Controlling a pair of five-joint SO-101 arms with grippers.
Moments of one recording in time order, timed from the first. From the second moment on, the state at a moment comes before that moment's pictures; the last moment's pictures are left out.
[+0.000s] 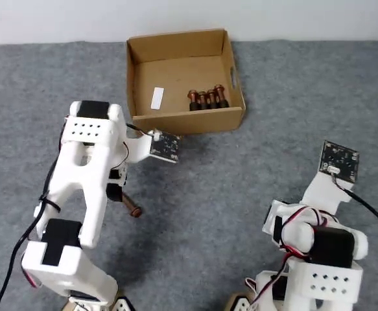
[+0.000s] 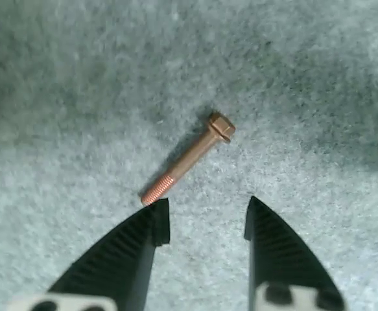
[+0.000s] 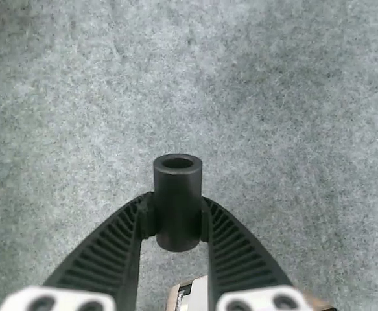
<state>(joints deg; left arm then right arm) 3.0 7.9 3.6 99.1 -79.7 4.2 -63.9 40.7 98.7 -15.2</state>
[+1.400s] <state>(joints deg) 6.8 19.6 15.2 78.8 -78.7 4.2 -63.9 40.7 95.0 -15.2</state>
